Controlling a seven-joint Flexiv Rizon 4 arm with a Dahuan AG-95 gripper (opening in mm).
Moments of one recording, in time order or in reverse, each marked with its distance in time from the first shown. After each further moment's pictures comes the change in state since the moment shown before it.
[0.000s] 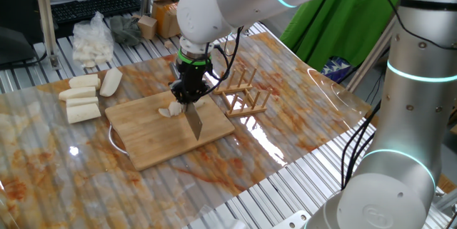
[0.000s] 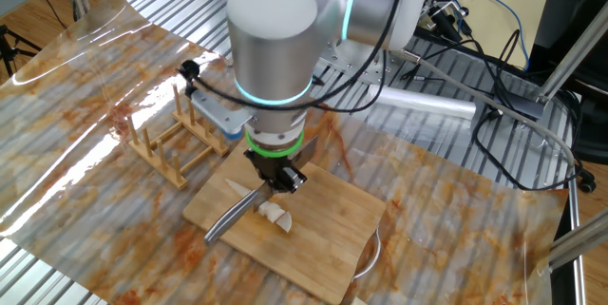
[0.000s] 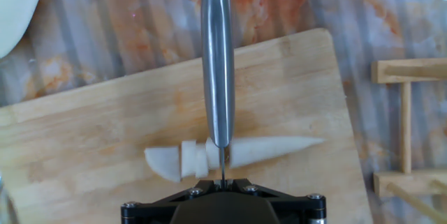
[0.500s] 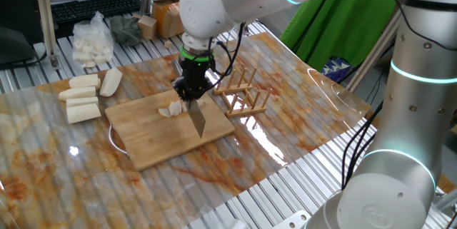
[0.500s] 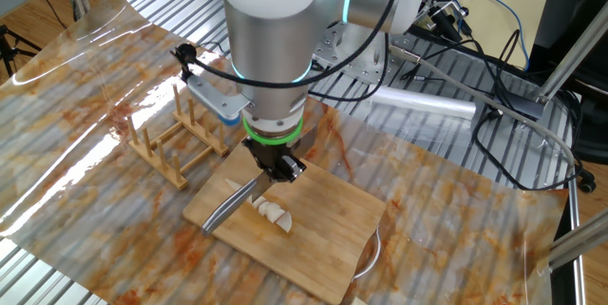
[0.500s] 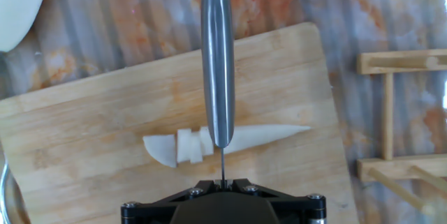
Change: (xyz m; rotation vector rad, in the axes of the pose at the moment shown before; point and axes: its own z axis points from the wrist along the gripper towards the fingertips) arm 0.004 -0.012 -0.019 -0.001 0.010 -0.006
